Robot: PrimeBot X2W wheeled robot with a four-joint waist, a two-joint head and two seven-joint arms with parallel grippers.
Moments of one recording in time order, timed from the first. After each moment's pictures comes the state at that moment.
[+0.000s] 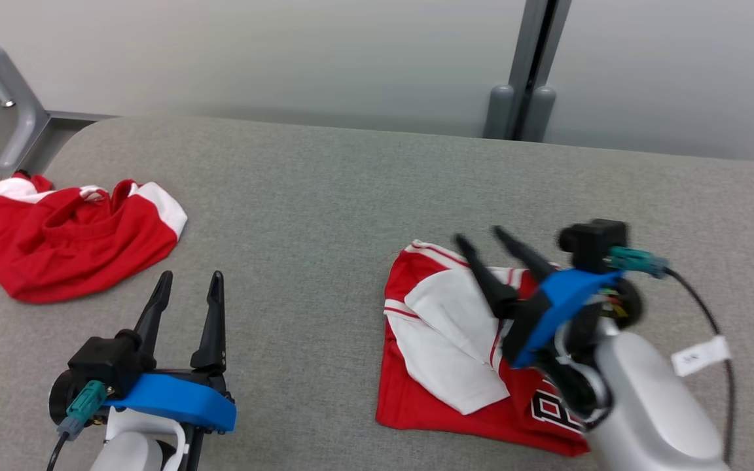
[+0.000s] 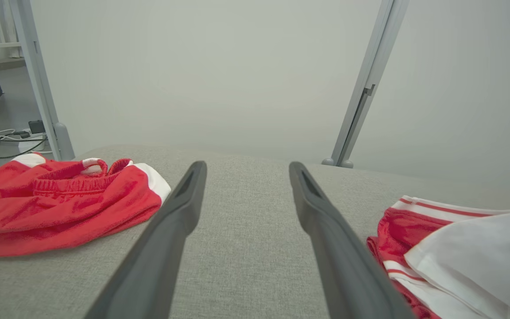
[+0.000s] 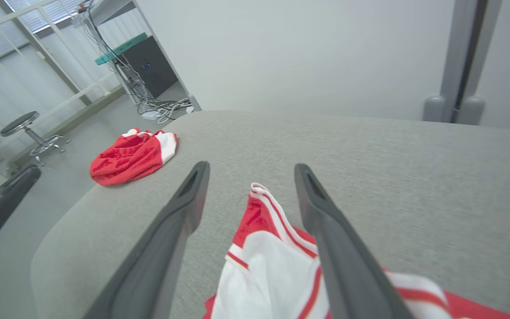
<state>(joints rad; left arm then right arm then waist) -0.17 0.23 -0.26 0.29 -0.43 -0.04 -0.24 -0.47 -0.05 0.31 0.43 0.51 0.13 0.11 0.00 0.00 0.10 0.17</state>
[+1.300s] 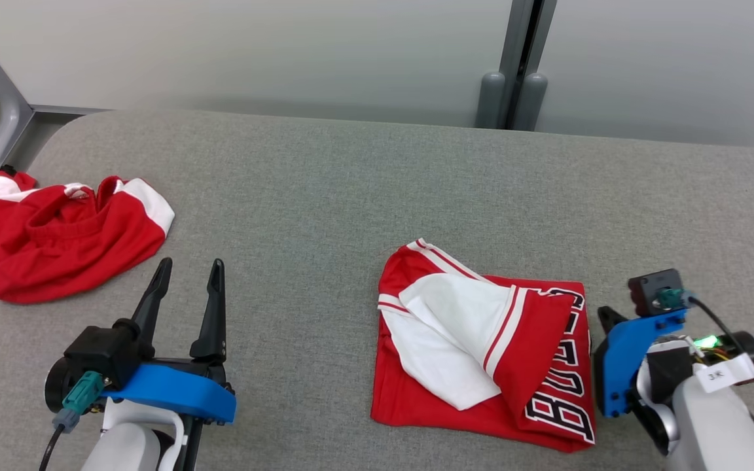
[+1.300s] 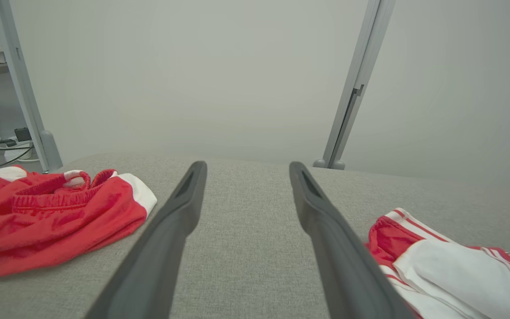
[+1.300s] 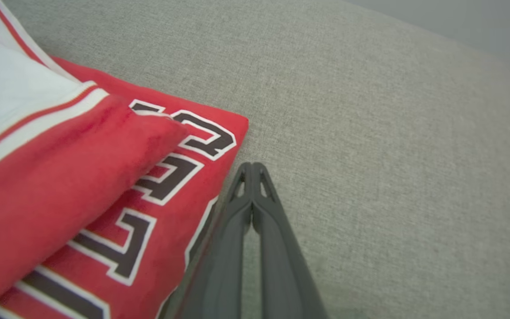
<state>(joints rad) -0.18 0.26 -0.28 0.23 -0.45 -0.03 -0.22 -0.34 -0.13 0.00 0.49 -0.01 0.13 0.34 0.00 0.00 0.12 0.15</state>
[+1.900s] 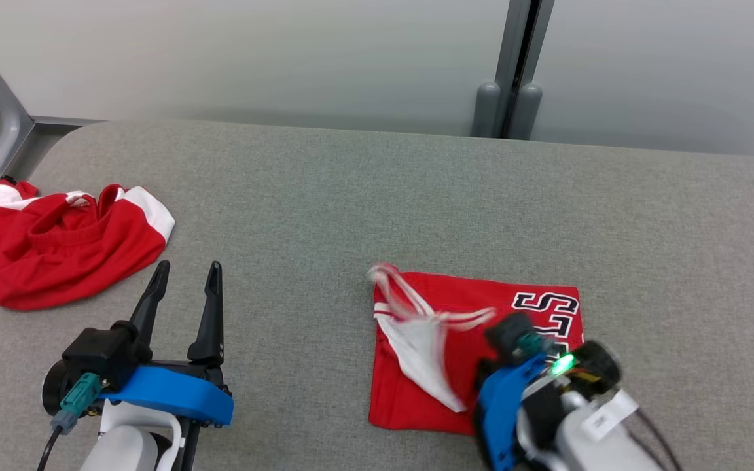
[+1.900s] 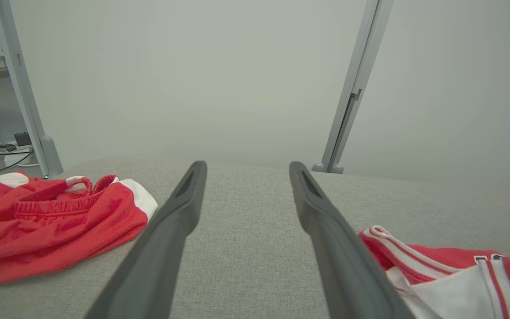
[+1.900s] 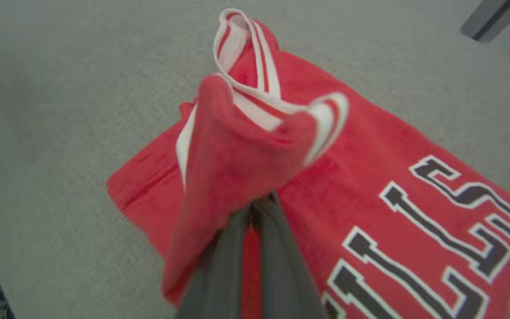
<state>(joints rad) -0.18 0.27 -0.29 0.23 -0.46 -0.02 -0.22 -0.35 -0.10 0.44 0.48 0.16 0.13 0.25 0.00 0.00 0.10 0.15</state>
